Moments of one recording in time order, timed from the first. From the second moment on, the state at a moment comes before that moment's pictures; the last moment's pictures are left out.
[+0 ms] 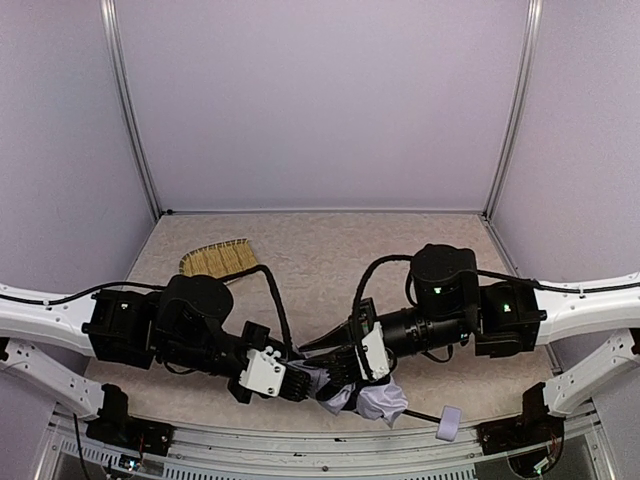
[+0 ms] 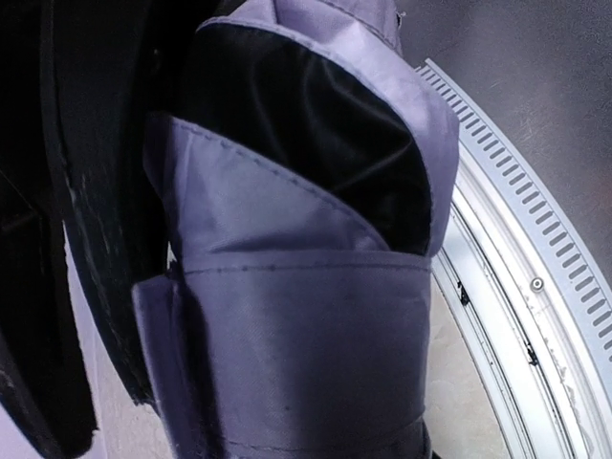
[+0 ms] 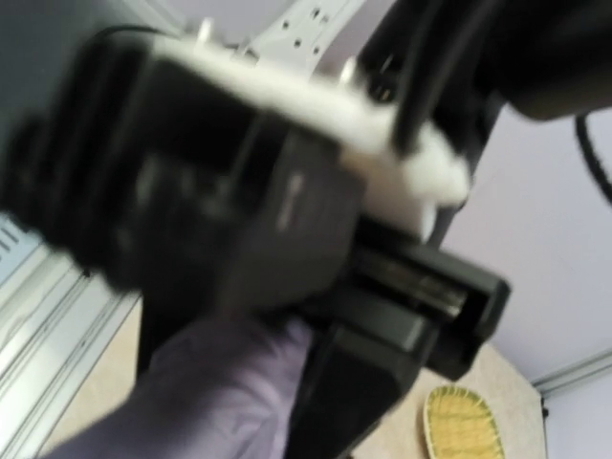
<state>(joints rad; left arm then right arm) -1.36 1.16 0.89 -0.28 0.07 0.78 1.34 1.27 0.97 0.00 -0.27 -0.86</state>
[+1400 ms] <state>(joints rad) -1.50 1.22 0.62 0.24 -0.82 1.16 1.22 1.38 1.11 -0.17 -0.31 -0.59</state>
